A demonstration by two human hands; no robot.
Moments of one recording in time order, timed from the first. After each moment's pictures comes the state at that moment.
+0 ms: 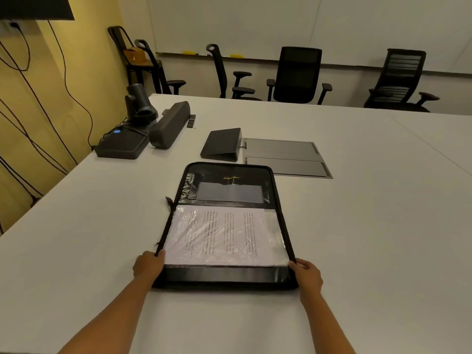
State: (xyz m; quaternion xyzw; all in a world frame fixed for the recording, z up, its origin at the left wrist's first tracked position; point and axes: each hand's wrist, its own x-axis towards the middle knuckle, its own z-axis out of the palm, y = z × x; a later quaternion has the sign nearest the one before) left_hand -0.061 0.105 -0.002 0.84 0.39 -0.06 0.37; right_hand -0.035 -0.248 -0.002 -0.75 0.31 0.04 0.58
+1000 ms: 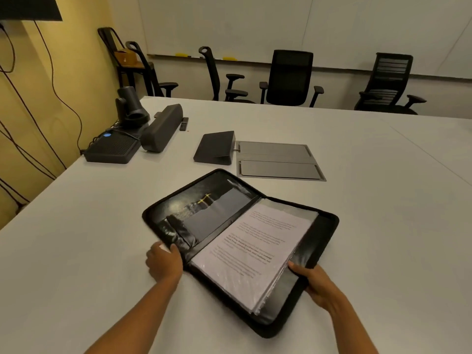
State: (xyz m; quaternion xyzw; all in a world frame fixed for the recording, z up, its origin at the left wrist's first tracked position) left_hand -0.032 0.047 0.006 0.78 0.44 0.12 0.42; right_hand -0.029 -0.287 0.025 -0.62 0.17 0.18 0.75
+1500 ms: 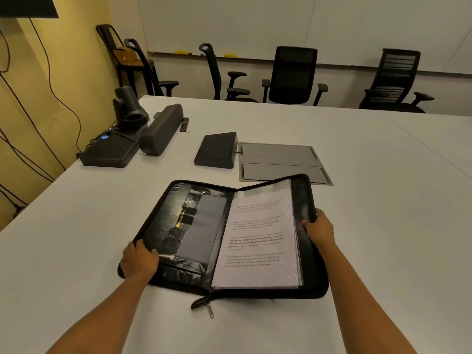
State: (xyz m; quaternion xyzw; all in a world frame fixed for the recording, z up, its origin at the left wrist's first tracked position) left_hand -0.003 0.125 0.005 0.91 0.35 -0.01 0.23; right_hand 0.094 -0.268 0.077 -0.88 0.14 -0.01 0.46
